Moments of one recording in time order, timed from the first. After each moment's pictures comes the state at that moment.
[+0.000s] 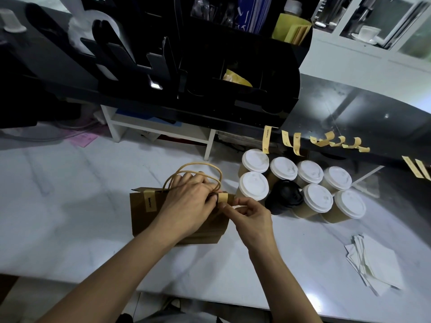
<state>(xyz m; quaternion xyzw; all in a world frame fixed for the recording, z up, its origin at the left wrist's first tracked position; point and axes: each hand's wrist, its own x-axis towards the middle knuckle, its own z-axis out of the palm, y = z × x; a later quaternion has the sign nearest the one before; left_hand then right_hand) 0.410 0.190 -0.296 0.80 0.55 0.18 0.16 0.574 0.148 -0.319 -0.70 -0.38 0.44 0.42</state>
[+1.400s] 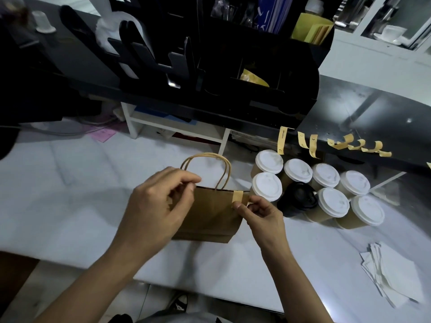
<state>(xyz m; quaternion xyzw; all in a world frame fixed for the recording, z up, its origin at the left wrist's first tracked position) 0.344 0.137 -0.254 0.72 0.52 0.43 0.19 0.582 0.150 -0.334 -0.64 -0.40 0.46 0.47</state>
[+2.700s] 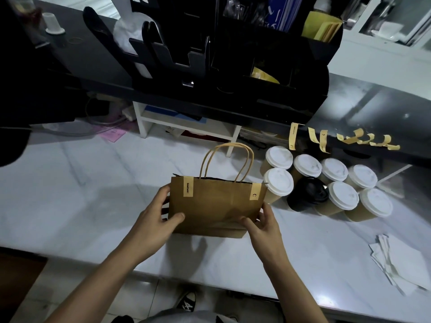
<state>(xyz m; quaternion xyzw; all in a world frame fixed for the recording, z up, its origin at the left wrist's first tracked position) 0.283 0.135 -0.348 0.54 0.59 0.34 0.50 0.546 0.119 -0.360 -0.67 -0.42 0.45 0.41</state>
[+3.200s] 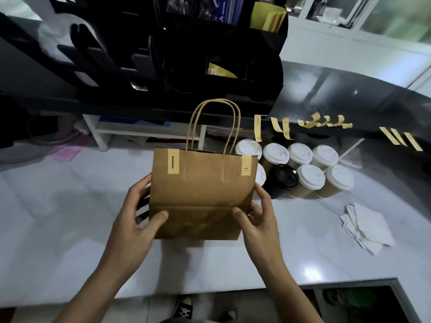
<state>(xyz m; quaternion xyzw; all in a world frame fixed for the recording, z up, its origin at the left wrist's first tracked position) 0.304 0.146 -0.318 0.57 0.53 0.43 0.47 0.547 0.099 -0.324 -0.65 -0.41 0.38 0.52</state>
